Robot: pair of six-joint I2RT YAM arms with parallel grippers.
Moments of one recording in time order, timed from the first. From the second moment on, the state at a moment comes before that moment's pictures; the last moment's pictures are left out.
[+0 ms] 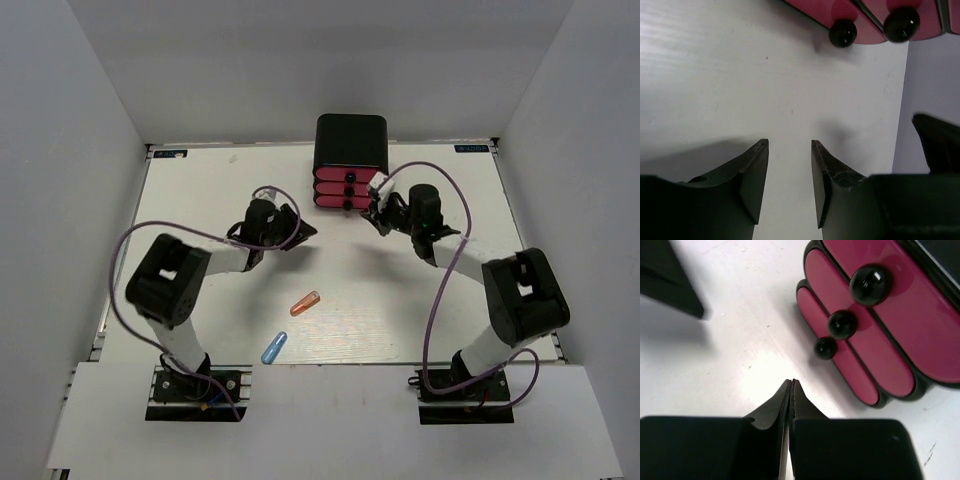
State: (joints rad) left arm -0.45 1.69 0.77 0.41 0.21 -0.94; right arm 0.37 1.62 0.84 0.44 -0.52 -0.38
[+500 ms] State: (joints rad) left arm -0.46 2.18 1.20 0.54 0.32 -1.10; right arm 0.29 1.46 0.68 0.40 -0.50 -0.32
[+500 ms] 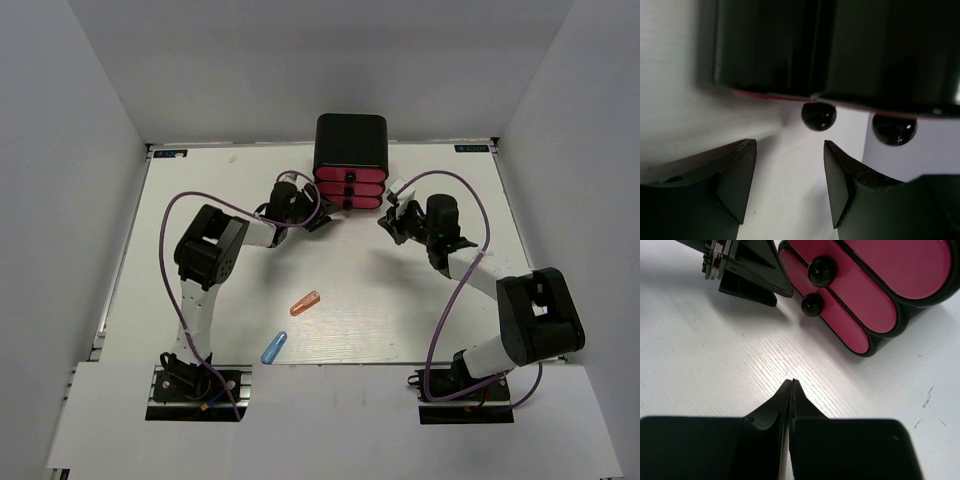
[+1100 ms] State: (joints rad) left arm -0.49 2.28 1.29 0.68 0.28 -1.24; right arm 0.24 1.46 0.67 0.41 -0.51 -0.29
